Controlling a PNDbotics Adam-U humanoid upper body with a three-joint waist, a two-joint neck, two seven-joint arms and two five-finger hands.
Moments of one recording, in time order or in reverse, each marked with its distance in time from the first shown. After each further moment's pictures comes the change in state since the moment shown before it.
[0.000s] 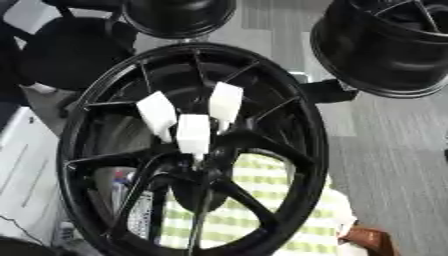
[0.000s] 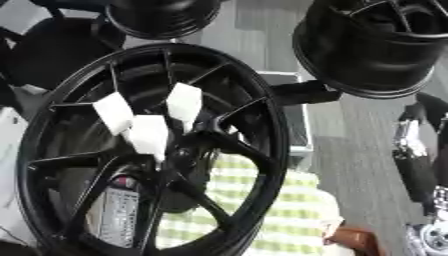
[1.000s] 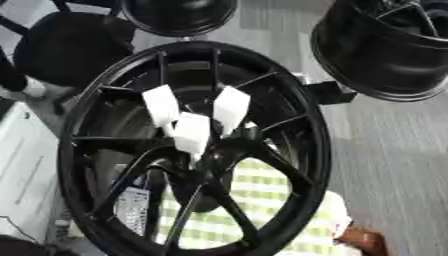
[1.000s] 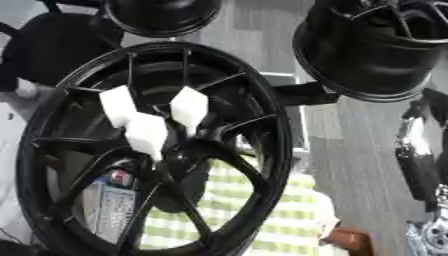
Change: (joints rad) left arm 0.375 -0.175 0.072 -0.879 0.758 -0.022 0.462; right arm -0.013 -0.013 -0.015 0.000 0.021 -0.088 -0.074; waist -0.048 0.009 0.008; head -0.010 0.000
